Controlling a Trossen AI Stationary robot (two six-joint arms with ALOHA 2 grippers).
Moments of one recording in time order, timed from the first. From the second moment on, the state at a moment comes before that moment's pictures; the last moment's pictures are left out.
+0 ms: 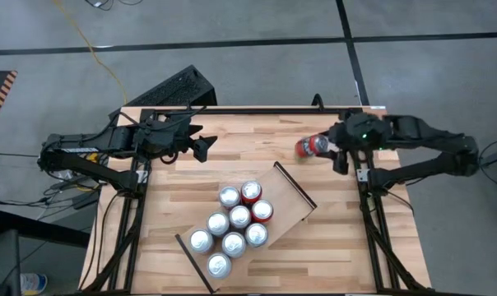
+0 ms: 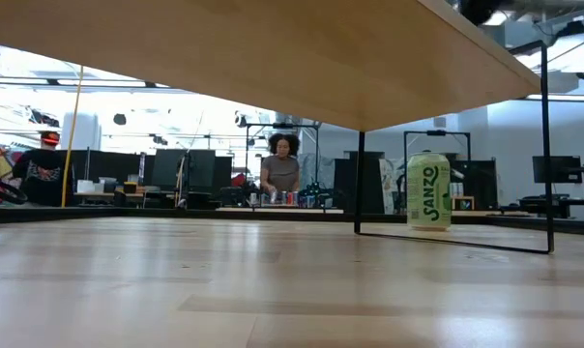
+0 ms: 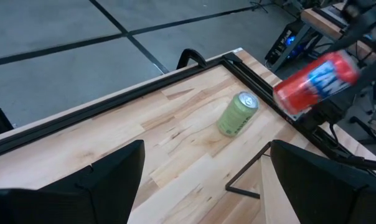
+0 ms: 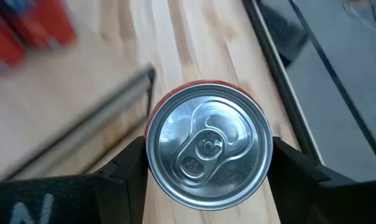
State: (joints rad) left arm -0.01 1.10 1.26 -0.59 -0.58 -0.63; right arm -0.10 0.94 1.22 -1.04 0.21 -0.05
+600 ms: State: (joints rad) left arm -0.01 1.10 1.26 -0.59 -0.55 -0.63; right arm 0.31 1.22 1.56 -1.11 0.00 0.02
